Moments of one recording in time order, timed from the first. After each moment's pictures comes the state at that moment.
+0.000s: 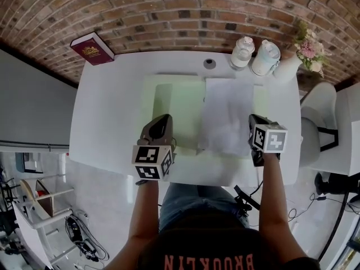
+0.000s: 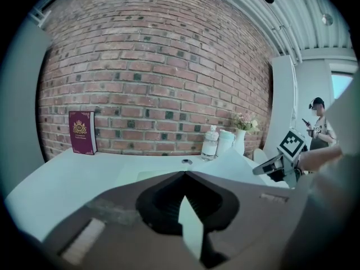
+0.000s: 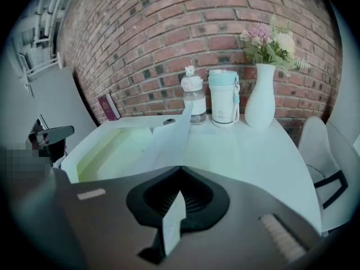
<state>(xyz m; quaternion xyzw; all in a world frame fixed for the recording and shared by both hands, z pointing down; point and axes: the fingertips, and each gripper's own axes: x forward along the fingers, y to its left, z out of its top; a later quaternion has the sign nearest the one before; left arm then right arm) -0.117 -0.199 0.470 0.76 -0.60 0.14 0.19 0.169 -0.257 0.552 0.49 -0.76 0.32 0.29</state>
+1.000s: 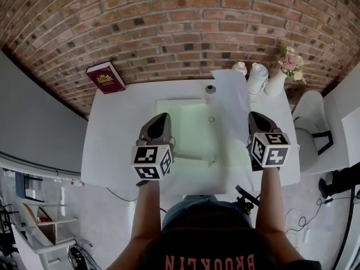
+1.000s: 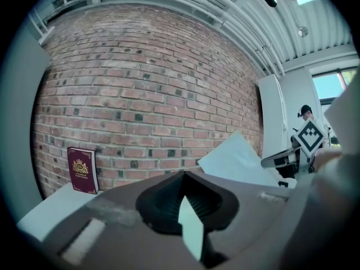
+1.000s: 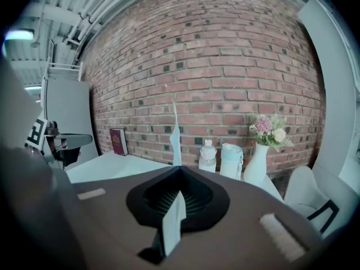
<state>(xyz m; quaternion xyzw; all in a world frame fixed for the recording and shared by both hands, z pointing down) -0.165 -0.209 0.359 0.80 -0.59 0.06 0.09 0.107 -0.237 0.377 0.55 -0.81 0.14 0.16</state>
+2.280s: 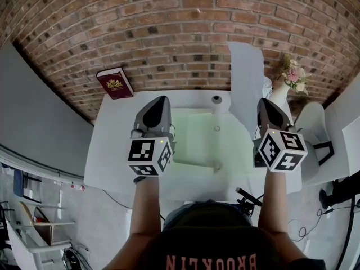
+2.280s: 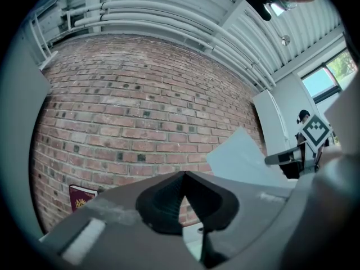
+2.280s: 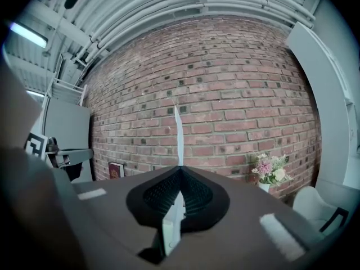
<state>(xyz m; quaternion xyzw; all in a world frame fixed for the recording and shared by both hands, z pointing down) -0.189 -0.215 0.246 0.80 -0.60 -0.02 -0.02 0.078 -0.237 0.246 0.57 -0.82 0.07 0.03</state>
